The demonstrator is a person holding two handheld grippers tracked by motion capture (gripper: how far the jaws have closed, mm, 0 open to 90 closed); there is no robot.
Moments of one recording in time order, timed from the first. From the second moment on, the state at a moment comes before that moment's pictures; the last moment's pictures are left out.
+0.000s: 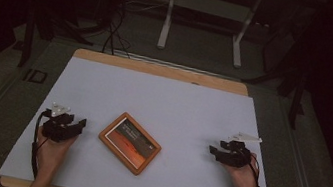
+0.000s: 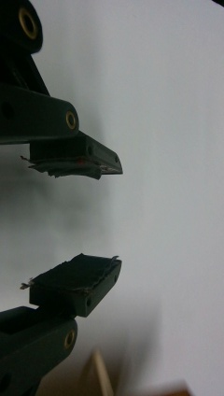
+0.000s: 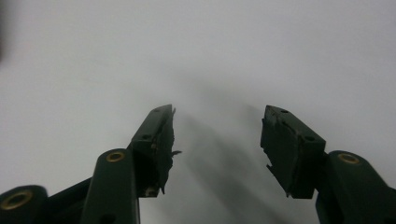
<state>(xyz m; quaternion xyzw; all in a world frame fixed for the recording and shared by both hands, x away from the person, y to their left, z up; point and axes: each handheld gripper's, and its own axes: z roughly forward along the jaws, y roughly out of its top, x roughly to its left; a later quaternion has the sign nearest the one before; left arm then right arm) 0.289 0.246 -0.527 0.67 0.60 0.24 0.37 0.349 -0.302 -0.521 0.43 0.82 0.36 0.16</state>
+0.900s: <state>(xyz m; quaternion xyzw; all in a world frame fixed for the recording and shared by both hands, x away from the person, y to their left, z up) 0.260 0.220 -0.501 0.71 0.51 0.20 0.45 0.369 -0.191 -0.494 0.30 0.87 0.37 0.12</state>
